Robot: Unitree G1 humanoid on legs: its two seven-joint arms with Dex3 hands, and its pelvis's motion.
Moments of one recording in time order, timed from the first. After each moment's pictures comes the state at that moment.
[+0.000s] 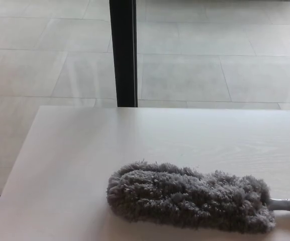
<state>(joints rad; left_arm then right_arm) 0.17 0.56 0.48 1.21 -0.11 -0.08 -0.13 0.28 -0.51 -0.63 1.02 0.12 -0.23 0.08</state>
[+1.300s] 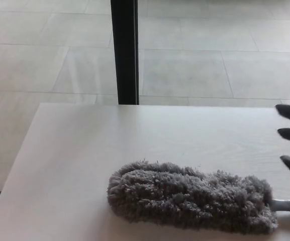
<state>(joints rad) 0.12 0.56 0.54 1.25 -0.15 -0.09 -0.18 -0.24 -0.57 0.01 0.22 0.07 -0.19 0.24</state>
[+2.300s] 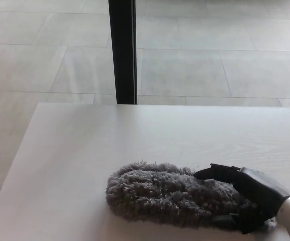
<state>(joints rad) 0.08 0.57 0.54 1.25 -0.15 -0.09 -0.21 -0.40 -0.57 0.49 0.45 -0.33 -0.28 0.08</state>
